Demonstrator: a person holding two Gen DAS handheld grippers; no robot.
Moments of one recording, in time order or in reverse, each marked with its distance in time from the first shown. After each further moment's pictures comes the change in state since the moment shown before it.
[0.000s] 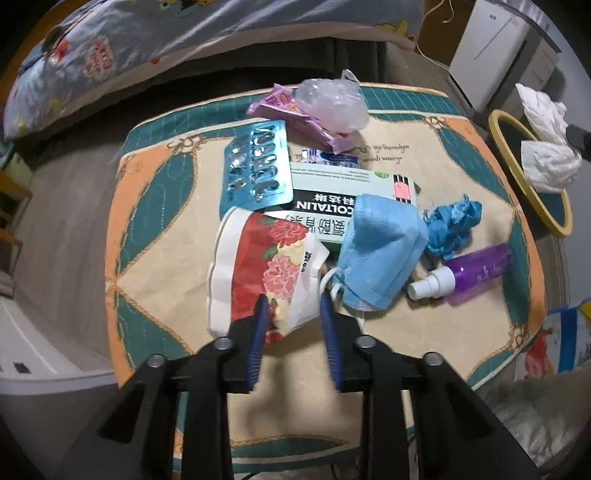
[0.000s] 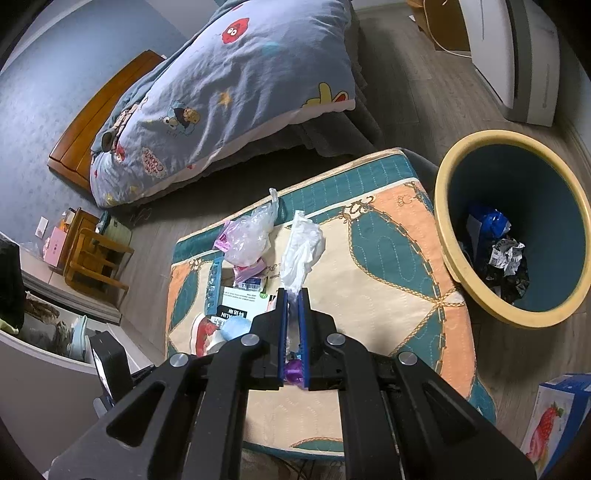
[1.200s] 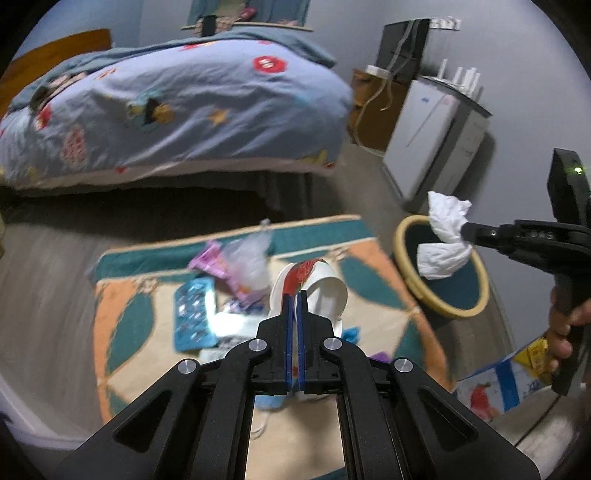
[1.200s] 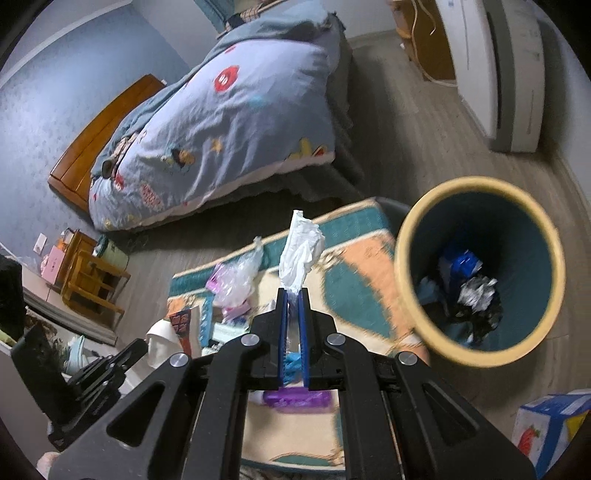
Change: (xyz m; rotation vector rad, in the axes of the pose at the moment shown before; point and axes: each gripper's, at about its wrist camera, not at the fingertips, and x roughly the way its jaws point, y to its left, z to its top) left arm -0.113 -0.053 0.057 0.060 -0.368 -0.206; right arm -0.050 -0.026 0.033 0.003 -0.127 -0.035
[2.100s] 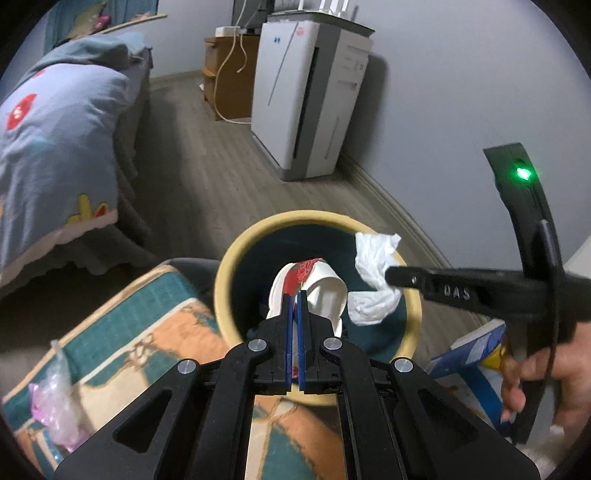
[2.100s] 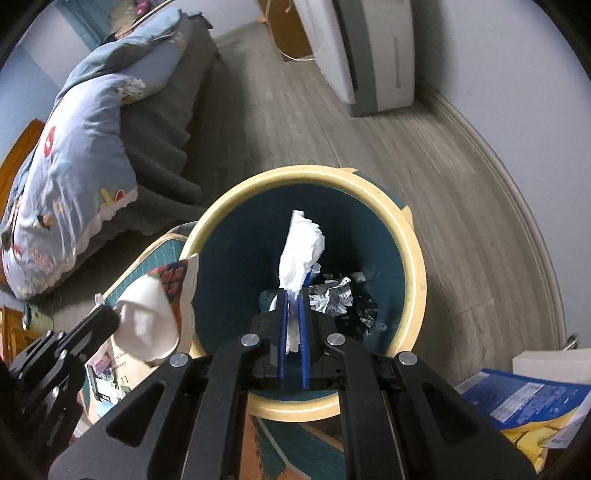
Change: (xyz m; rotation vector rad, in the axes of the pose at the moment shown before) left arm 0.173 -0.221 0.075 0.347 0.129 -0.293; right arm 0.007 -0.192 0.022 0.282 0.031 -0.347
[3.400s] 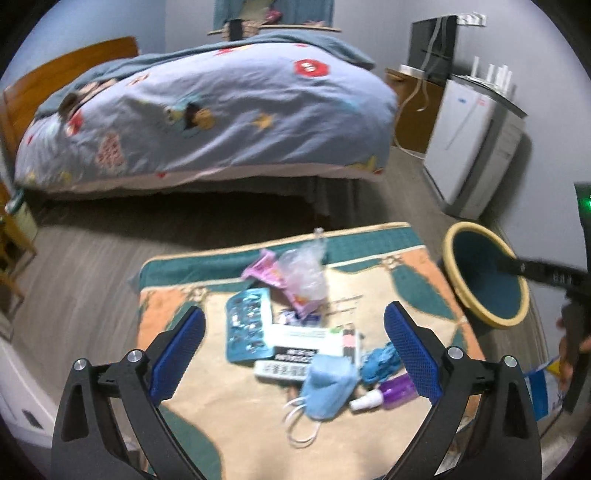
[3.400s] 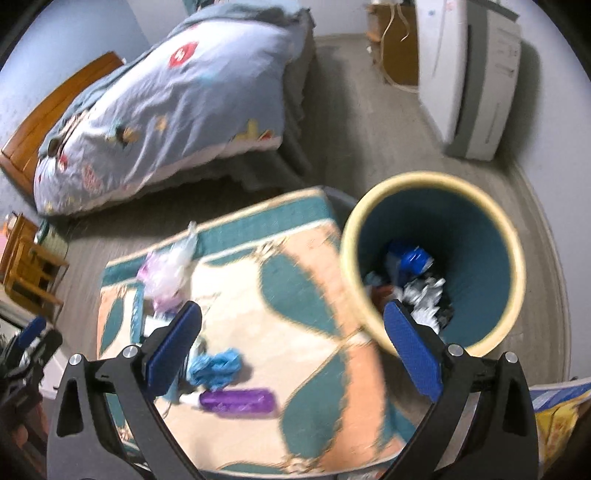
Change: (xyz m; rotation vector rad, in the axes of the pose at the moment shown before) left arm -0.220 0.163 -0.174 -0.391 -0.101 0.471; right arm -0.029 0.181 -0.094 -0.334 -0.025 0.089
